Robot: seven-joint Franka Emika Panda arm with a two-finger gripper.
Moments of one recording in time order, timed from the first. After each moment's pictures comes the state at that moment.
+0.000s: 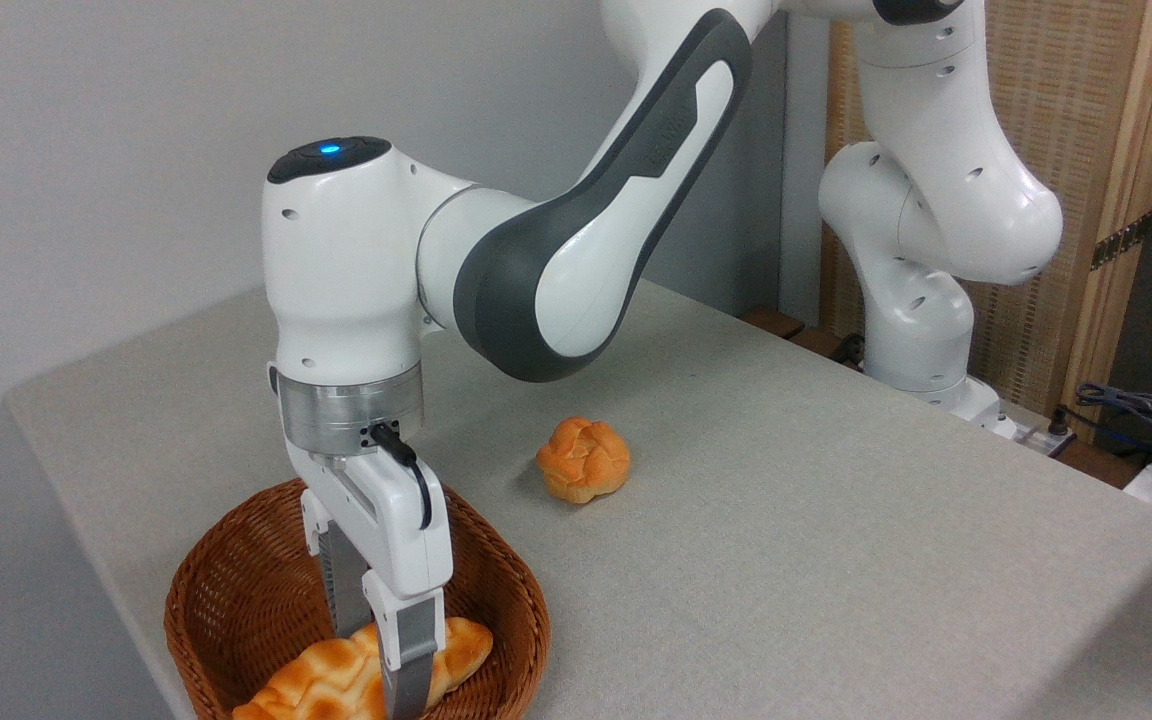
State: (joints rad) arm -0.02 0.27 0.02 -1.82 0.07 2.31 0.82
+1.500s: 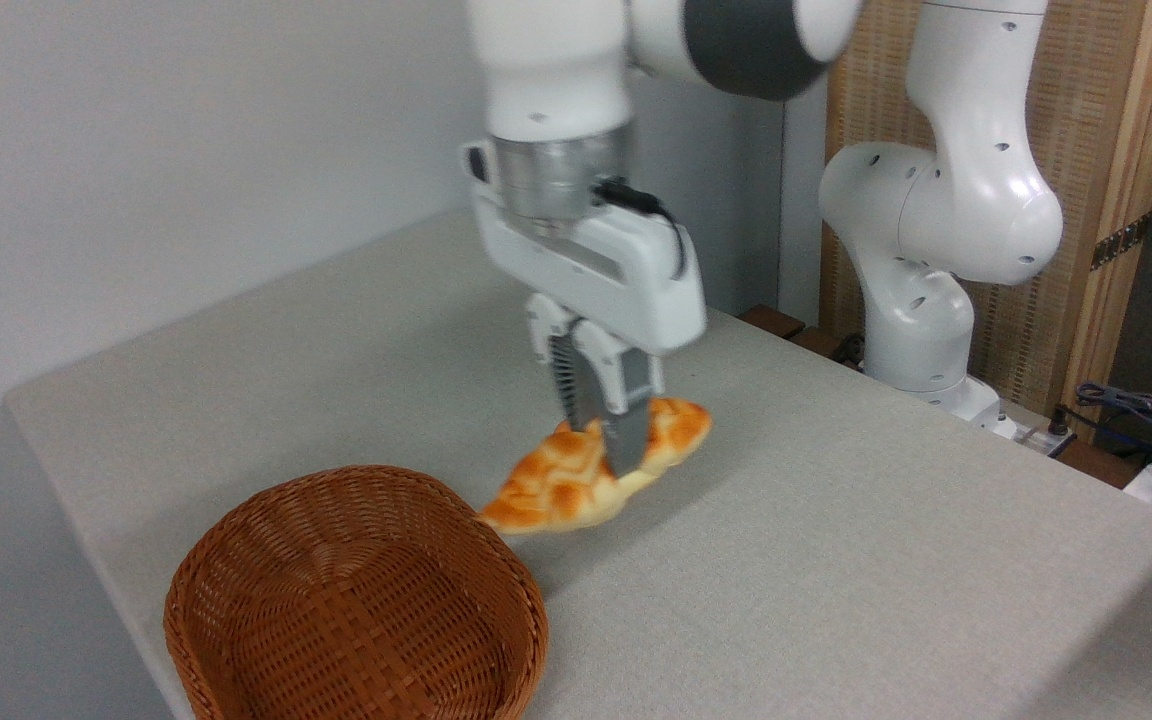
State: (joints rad) arm -0.02 -0.28 0.12 -2.14 0.05 1.89 0.93
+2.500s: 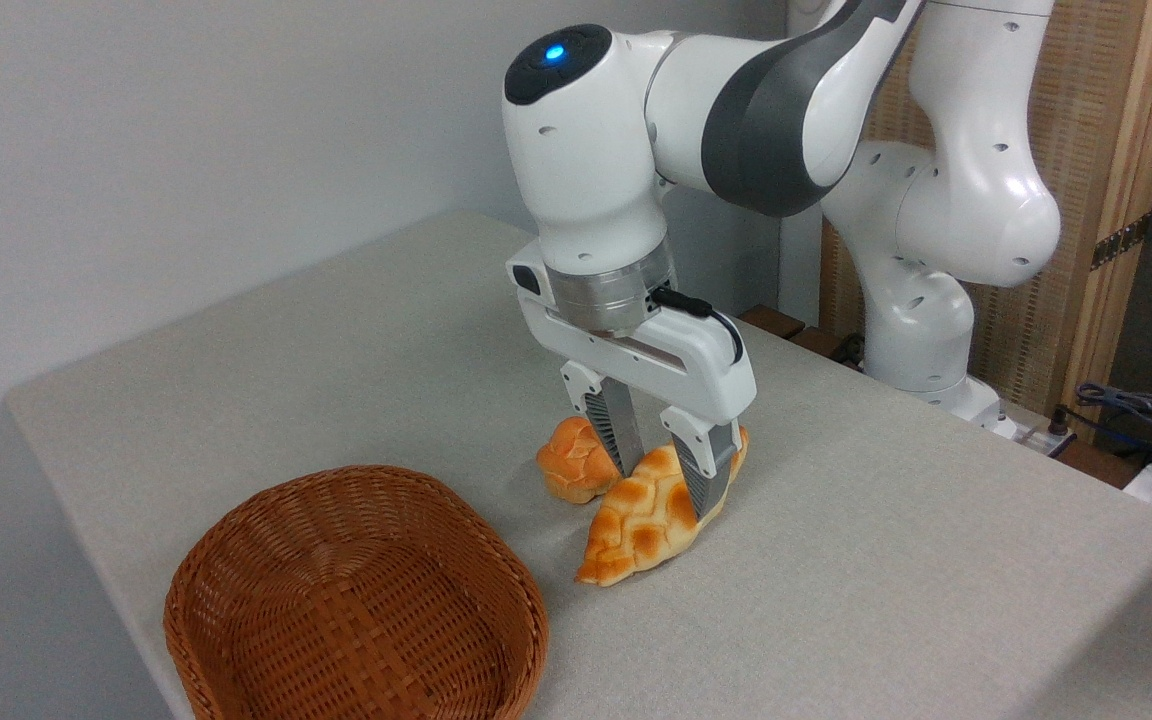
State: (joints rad) arm -0.07 -0.26 0.14 -2.30 0.05 1.90 0.74
